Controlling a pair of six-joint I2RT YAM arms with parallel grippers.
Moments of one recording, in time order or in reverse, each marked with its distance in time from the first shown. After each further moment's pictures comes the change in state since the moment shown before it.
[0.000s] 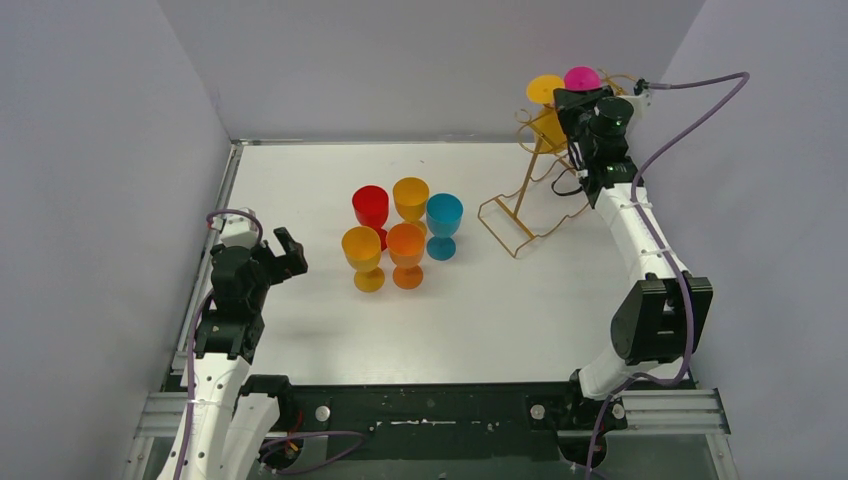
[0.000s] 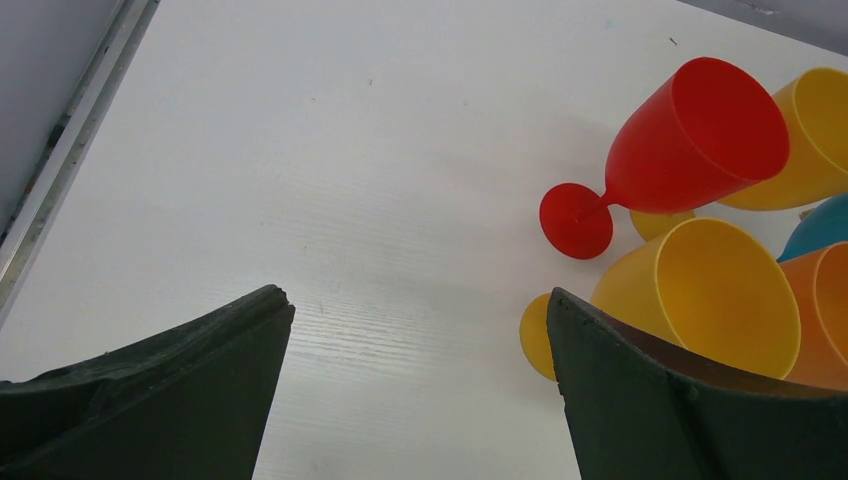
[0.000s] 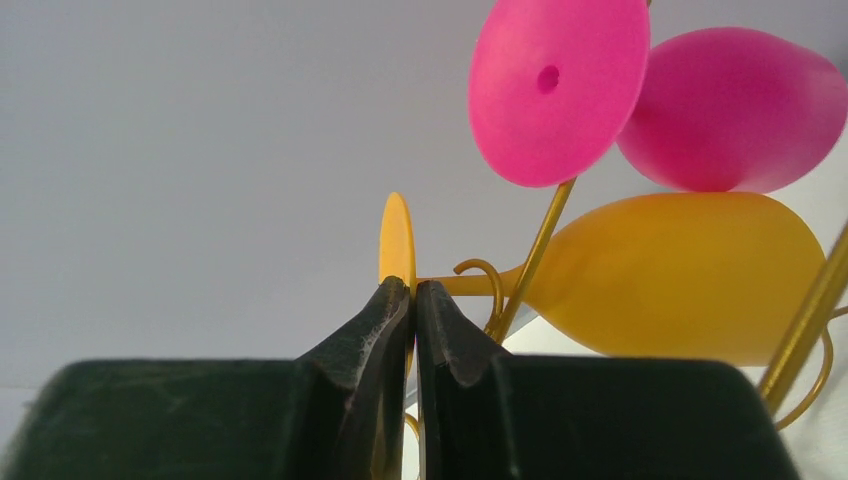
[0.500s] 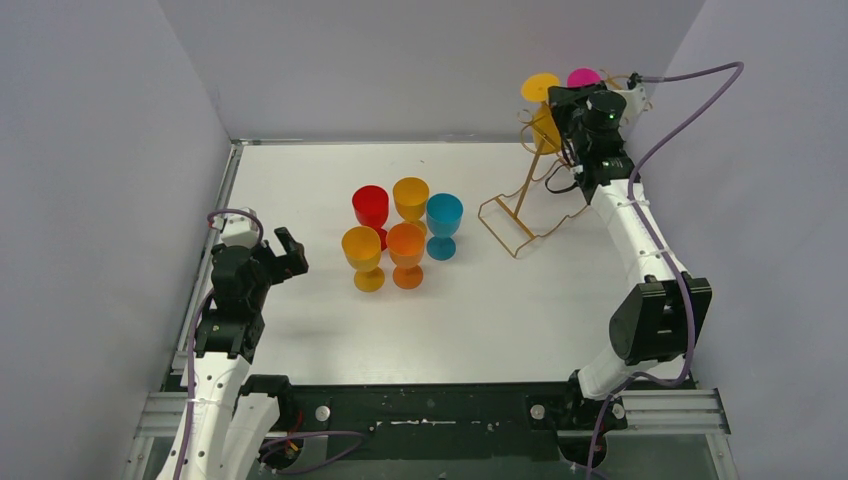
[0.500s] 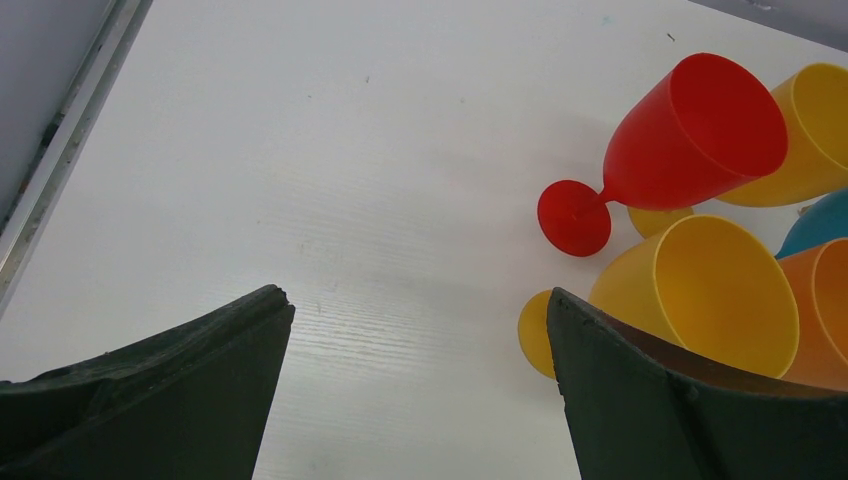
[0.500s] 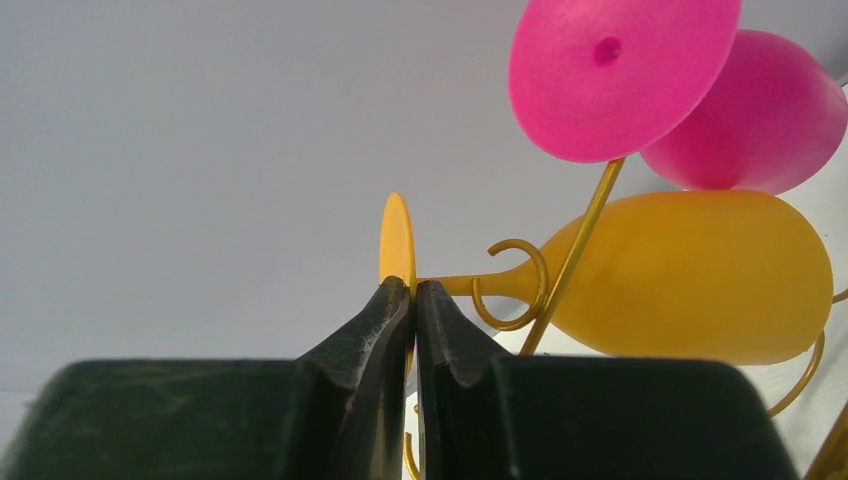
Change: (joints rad) left arm 0.000 0.005 0.000 0.000 0.008 0.000; right arm 0.039 0.009 0.064 -0.077 0.070 -0.026
